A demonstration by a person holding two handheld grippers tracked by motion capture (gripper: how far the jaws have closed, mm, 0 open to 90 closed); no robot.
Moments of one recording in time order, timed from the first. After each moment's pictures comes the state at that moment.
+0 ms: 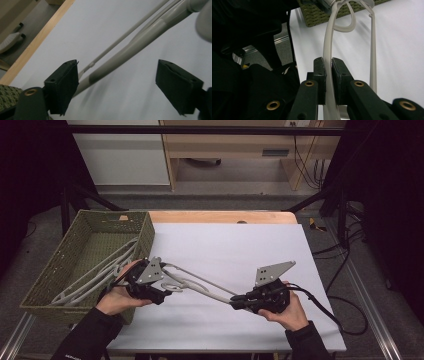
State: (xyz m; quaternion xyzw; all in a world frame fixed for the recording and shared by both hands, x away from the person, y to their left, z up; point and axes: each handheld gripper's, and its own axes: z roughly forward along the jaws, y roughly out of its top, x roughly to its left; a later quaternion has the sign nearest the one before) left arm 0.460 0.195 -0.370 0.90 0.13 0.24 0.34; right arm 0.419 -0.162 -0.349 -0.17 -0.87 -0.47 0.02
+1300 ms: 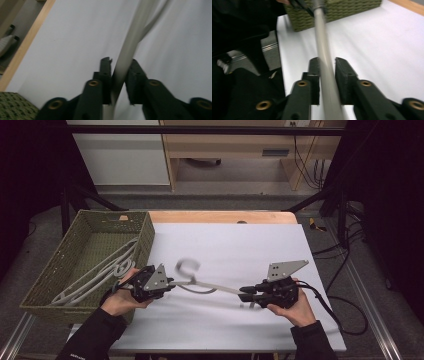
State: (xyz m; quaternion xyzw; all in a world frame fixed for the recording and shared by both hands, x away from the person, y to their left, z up) left arm 0.455 0.189 -0.375 0.93 0.08 0.20 0.29; right arm 0.432 -0.189 -0.359 -0.19 -0.85 -0.49 -0.02
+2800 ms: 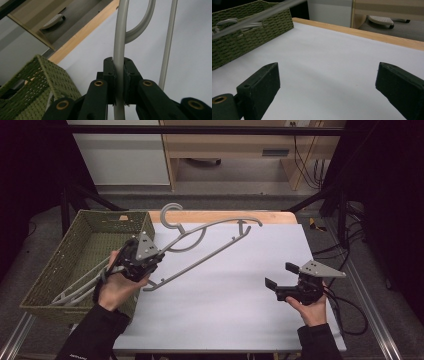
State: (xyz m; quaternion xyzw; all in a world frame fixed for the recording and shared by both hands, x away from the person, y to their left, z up) left arm 0.455 0.192 -0.290 0.85 0.29 0.31 0.31; right arm 0.434 -0.251 -0.385 -0.40 -0.72 -0.52 -0.21
